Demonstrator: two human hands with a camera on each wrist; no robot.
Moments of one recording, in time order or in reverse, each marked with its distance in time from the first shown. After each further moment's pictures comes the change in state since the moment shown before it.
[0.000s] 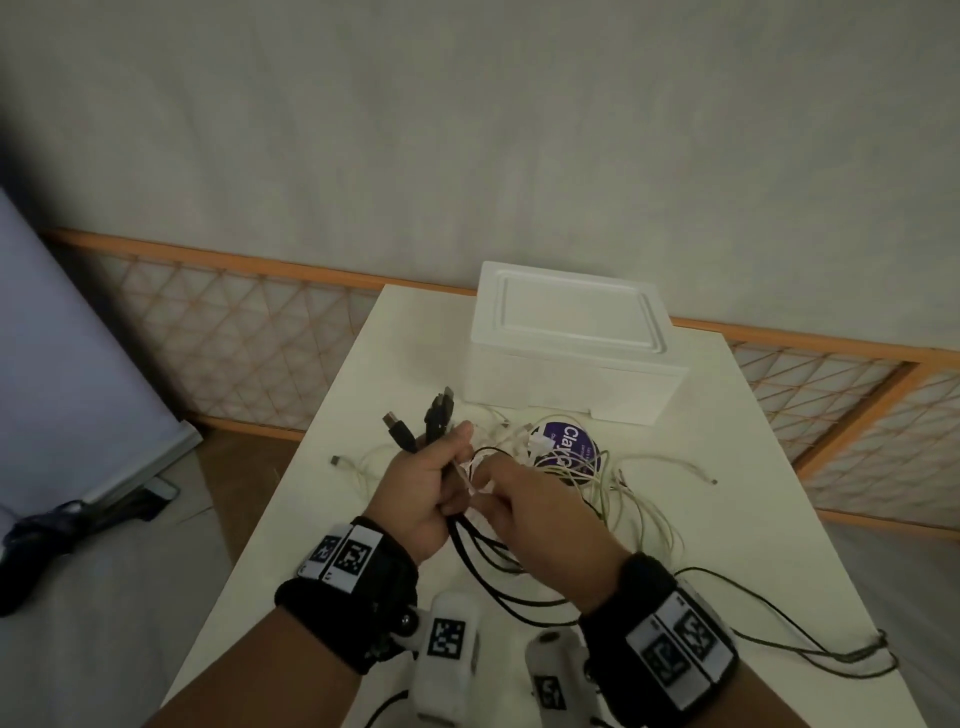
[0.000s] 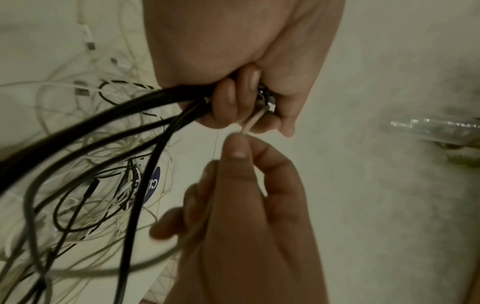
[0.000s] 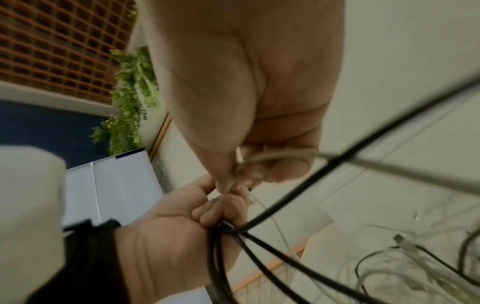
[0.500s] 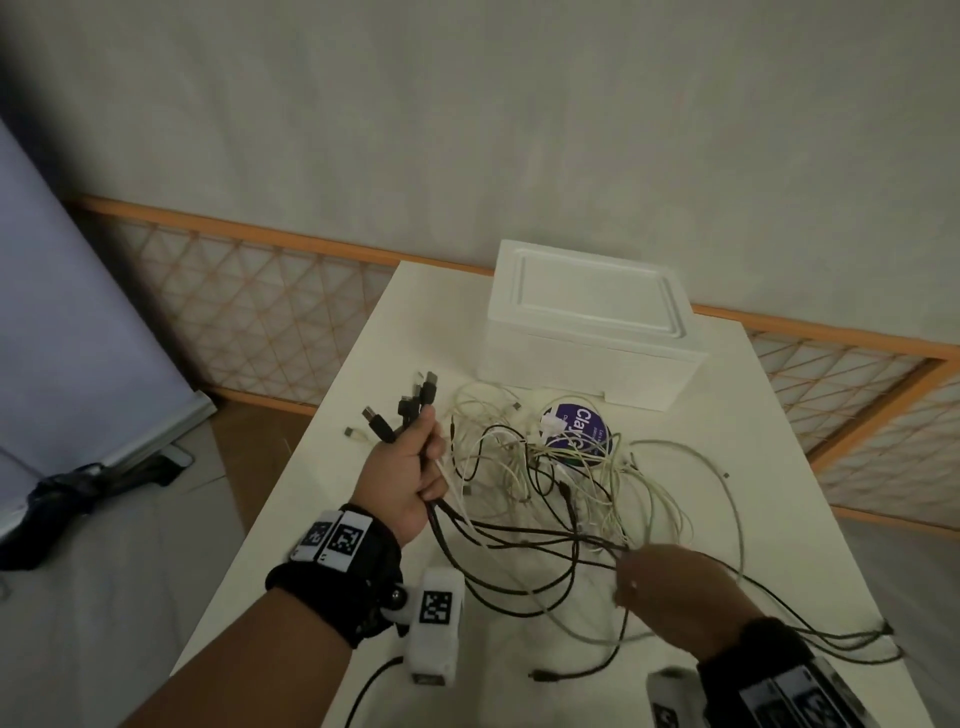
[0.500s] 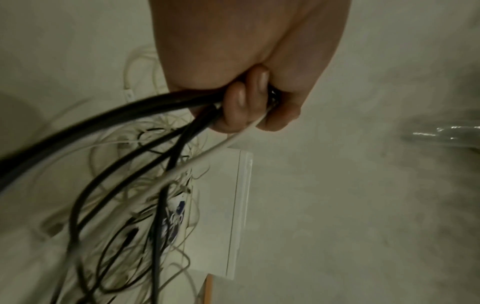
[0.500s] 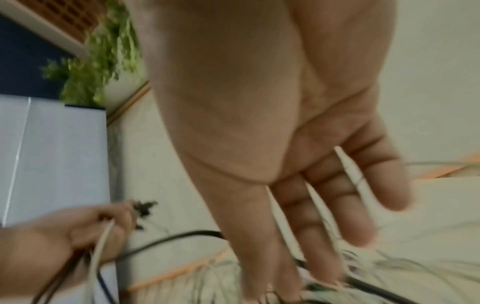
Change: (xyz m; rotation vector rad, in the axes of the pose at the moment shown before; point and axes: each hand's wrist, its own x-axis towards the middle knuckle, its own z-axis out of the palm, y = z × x) left_hand 0.003 -0.003 -0.037 0.003 0.094 0.050; right_hand -0.079 0.088 -0.012 -0.609 -0.514 0.360
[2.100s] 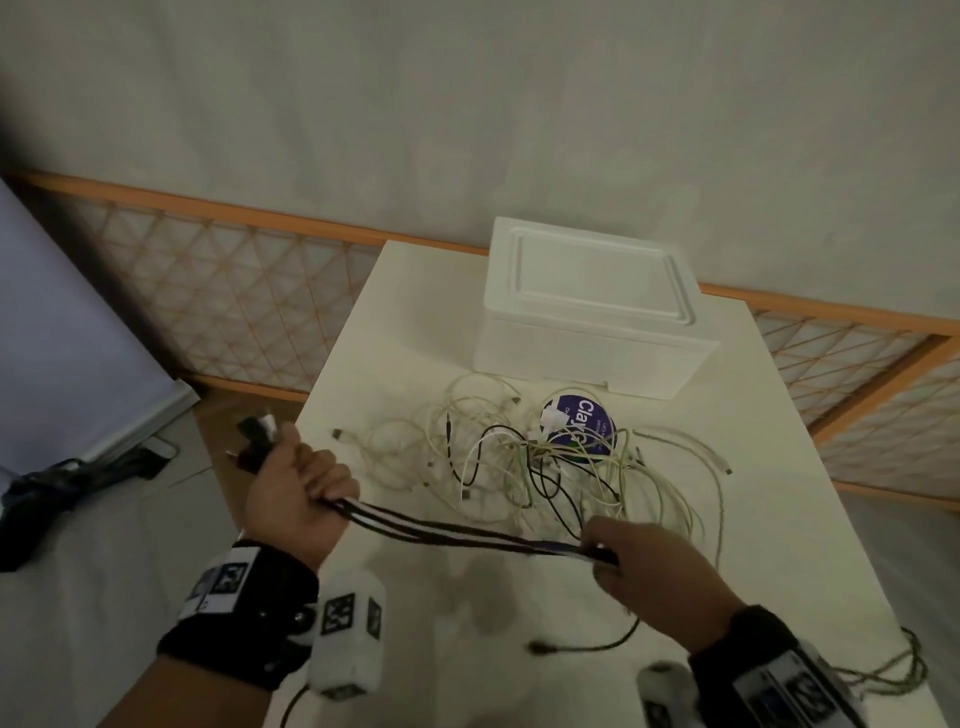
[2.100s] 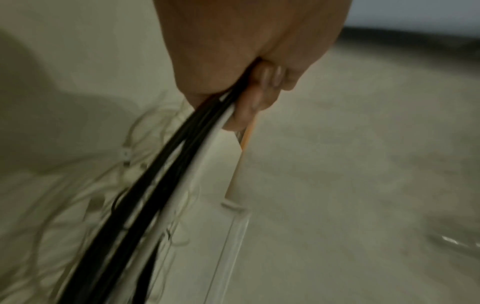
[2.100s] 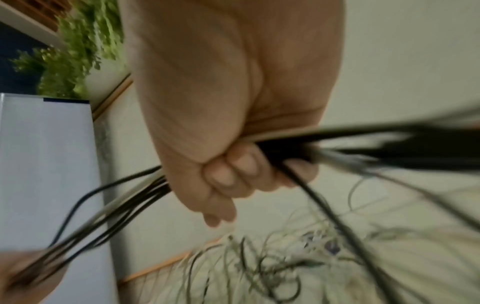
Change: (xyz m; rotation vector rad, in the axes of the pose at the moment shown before) left_hand 0.016 0.039 -0.070 -0.435 0.164 -0.038; right_hand 0.032 -0.013 -0.008 0.275 0.215 -0.080
